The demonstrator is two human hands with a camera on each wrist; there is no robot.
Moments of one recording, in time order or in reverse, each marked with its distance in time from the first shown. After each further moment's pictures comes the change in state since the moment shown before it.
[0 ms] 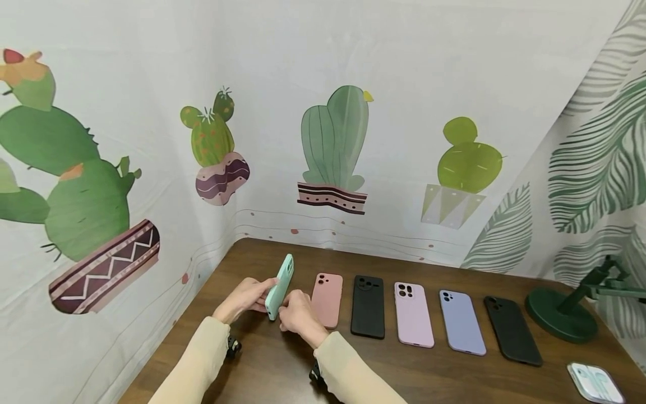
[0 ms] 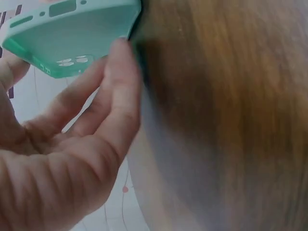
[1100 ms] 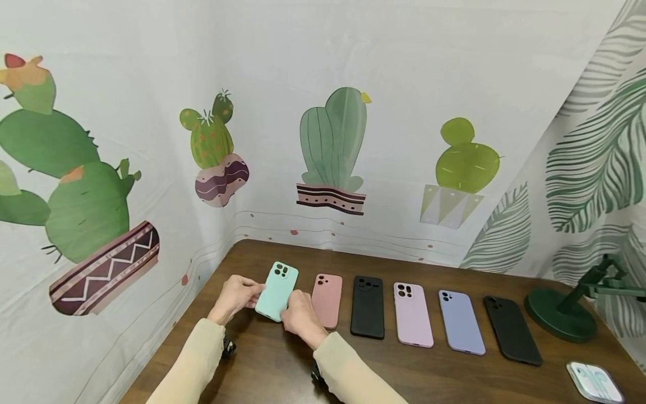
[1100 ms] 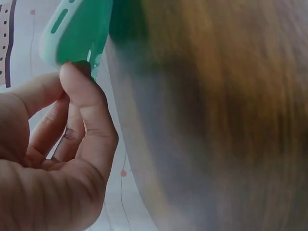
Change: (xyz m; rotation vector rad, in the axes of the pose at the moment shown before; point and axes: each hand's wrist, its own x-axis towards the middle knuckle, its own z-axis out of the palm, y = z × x) left_hand -0.005 -0.005 -0.010 0.056 0.244 0.038; right_hand -0.003 -0.002 -0.001 -0.199 0.113 -0.050
